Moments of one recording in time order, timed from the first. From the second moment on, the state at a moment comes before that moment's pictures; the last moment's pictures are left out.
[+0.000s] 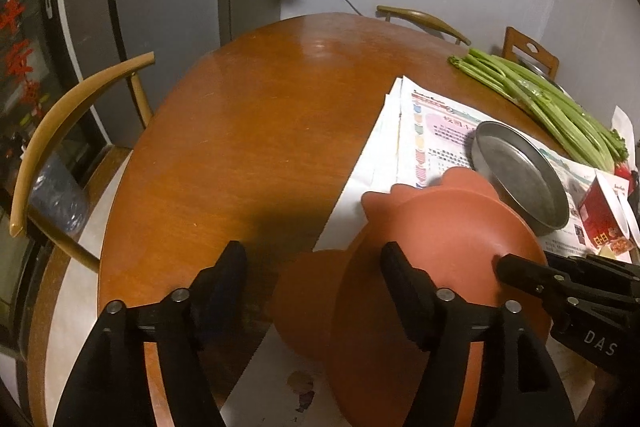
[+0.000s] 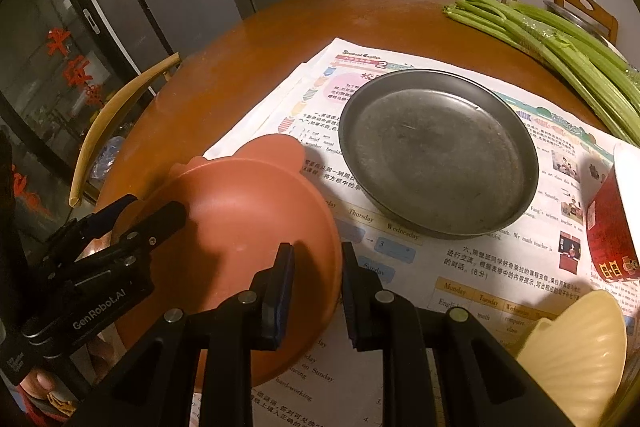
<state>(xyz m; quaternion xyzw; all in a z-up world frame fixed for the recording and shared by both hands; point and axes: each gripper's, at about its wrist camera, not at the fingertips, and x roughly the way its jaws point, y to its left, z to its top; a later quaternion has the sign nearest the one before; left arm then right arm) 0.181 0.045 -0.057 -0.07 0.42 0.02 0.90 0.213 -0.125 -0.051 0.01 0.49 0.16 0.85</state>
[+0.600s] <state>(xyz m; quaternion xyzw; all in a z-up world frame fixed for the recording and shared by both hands) 0.177 0.053 -0.047 -0.07 0.41 0.04 0.91 0.211 -0.126 -0.045 0.00 0.48 0.15 0.86</state>
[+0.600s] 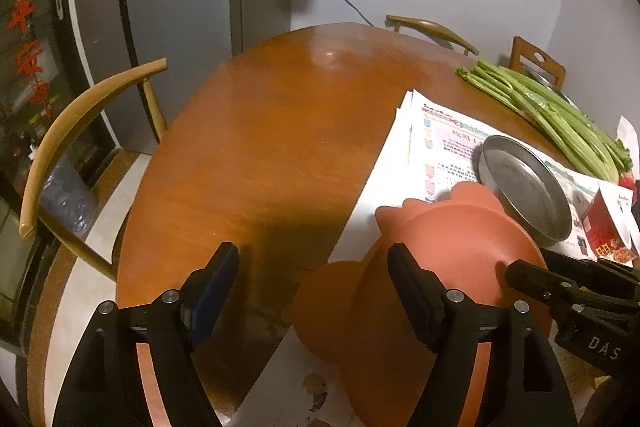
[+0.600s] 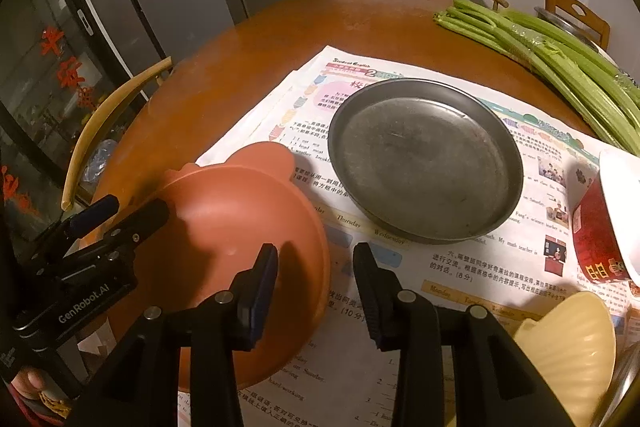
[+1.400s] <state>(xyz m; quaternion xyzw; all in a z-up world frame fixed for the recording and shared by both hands) 0.131 0.007 0.023 -0.02 0.33 -0.04 0.94 0.173 -0.178 0.014 0.04 0.42 0.11 0.90</state>
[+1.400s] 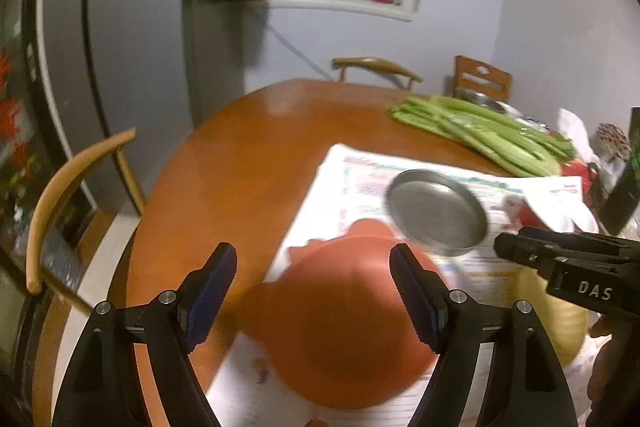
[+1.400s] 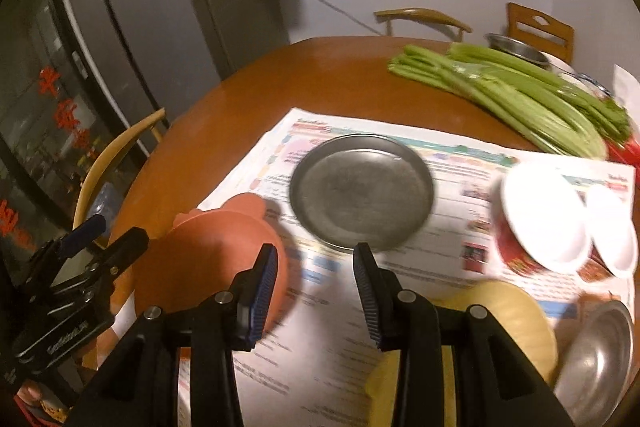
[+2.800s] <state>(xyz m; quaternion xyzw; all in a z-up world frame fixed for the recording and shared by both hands) 0.128 -0.134 -0.038 0.01 0.42 -0.15 0.90 0.061 -0.317 -0.028 0.13 0.48 0.03 0.87</state>
